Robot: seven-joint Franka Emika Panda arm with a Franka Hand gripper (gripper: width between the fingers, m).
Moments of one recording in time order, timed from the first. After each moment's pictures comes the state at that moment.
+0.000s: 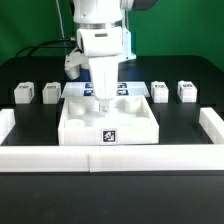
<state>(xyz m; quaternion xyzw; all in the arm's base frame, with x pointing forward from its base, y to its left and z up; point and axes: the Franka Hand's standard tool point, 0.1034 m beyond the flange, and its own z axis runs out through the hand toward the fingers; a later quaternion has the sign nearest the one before) 0.438 -0.033 0.013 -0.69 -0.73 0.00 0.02</state>
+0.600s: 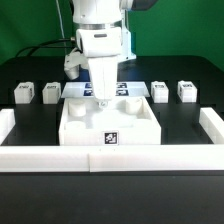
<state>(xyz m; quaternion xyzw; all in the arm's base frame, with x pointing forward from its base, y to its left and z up) 0.437 -0.034 0.012 -0.69 -0.73 0.00 0.02</state>
